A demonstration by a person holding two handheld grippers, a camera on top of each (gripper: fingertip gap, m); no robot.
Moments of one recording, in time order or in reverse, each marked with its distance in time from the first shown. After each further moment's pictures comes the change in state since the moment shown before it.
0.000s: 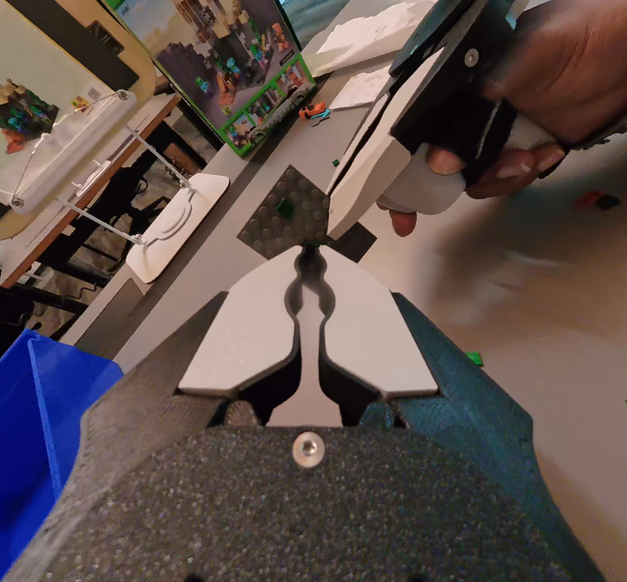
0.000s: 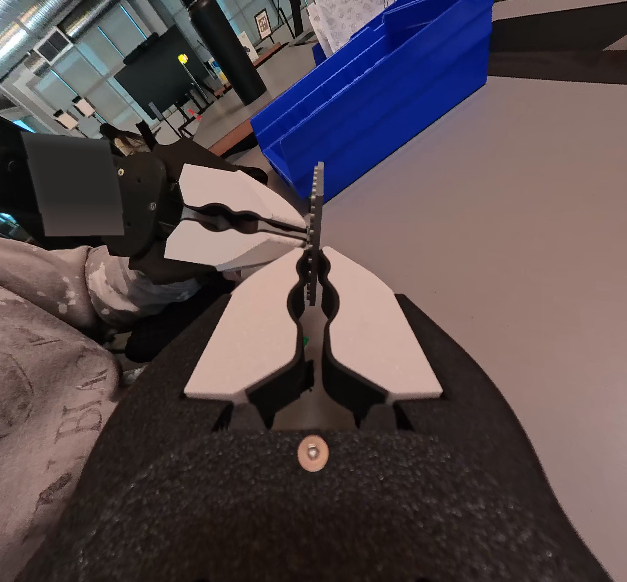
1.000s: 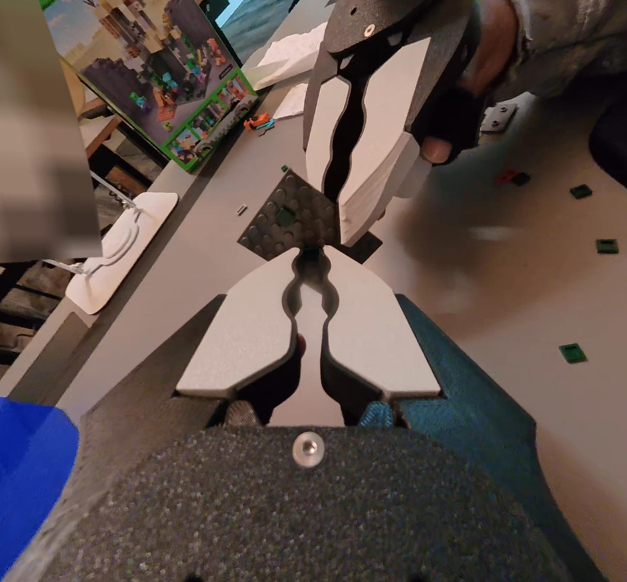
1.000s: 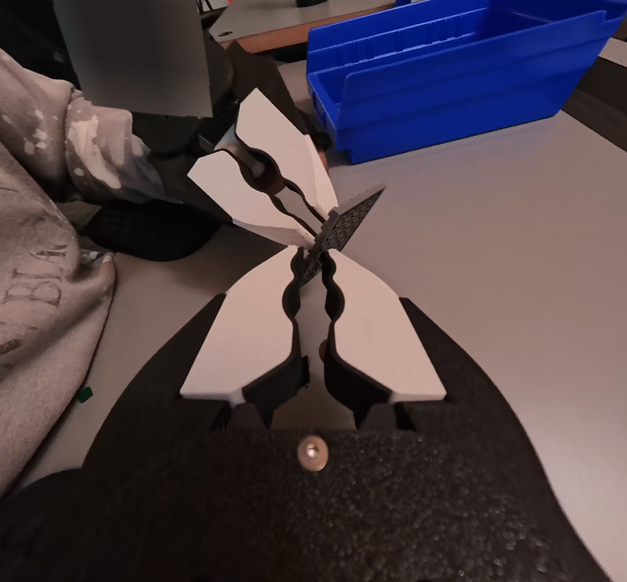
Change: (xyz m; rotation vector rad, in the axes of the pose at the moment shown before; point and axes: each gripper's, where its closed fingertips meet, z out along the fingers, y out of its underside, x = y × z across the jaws) left arm 0.029 0.005 -0.003 0.048 0.168 0.031; right arm -0.021 0.028 -0.008 -0.177 -0.107 -0.398
